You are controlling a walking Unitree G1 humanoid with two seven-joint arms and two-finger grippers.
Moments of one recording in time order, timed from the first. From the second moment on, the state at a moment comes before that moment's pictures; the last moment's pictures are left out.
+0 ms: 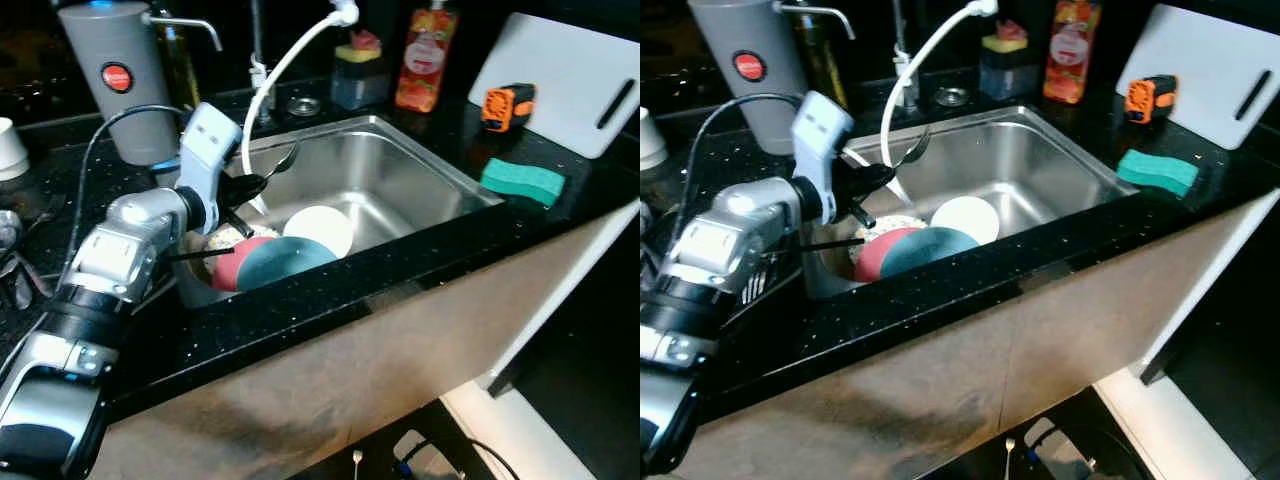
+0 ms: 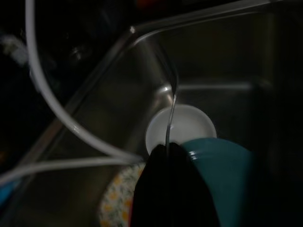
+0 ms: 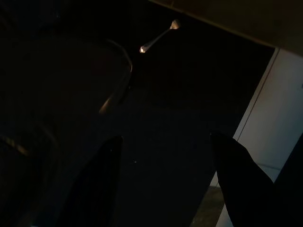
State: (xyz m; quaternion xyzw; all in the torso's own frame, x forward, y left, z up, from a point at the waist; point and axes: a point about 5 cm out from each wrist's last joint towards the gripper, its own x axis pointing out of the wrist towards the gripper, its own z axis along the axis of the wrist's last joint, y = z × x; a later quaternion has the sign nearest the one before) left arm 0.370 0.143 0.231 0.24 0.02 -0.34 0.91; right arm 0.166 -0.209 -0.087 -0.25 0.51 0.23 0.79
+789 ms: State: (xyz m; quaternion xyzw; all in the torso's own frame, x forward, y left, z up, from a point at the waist) left arm 0.367 0.147 0.280 0.35 -0.14 -0.31 0.87; right arm 0.168 -0.208 -0.086 -0.24 0.50 0.23 0.80
